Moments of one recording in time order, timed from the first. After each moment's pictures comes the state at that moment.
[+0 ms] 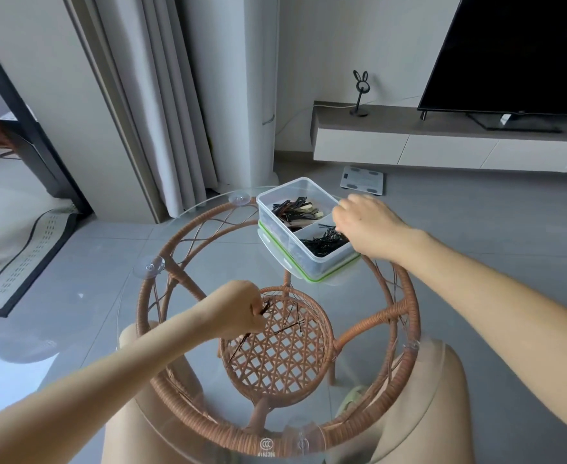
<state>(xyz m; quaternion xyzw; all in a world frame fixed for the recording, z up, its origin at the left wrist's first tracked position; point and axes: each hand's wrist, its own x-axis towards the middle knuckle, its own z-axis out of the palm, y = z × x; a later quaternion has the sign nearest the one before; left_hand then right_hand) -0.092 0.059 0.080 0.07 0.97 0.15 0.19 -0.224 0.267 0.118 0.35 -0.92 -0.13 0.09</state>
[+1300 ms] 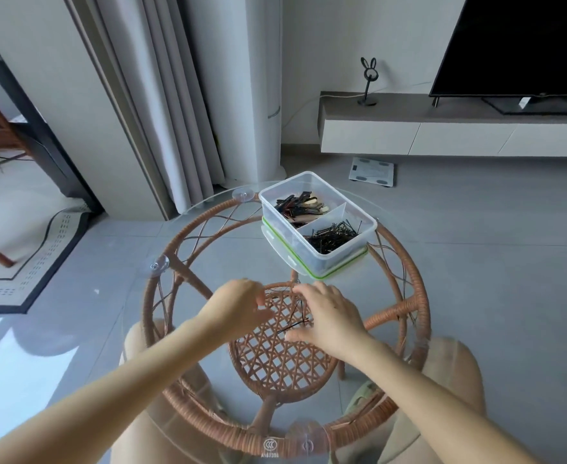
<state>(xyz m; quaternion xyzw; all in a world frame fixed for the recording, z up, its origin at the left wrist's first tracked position) -0.099 0.062 0.057 0.01 0.98 0.14 0.14 -0.127 0.235 0.014 0.25 -0.95 0.17 -0.09</state>
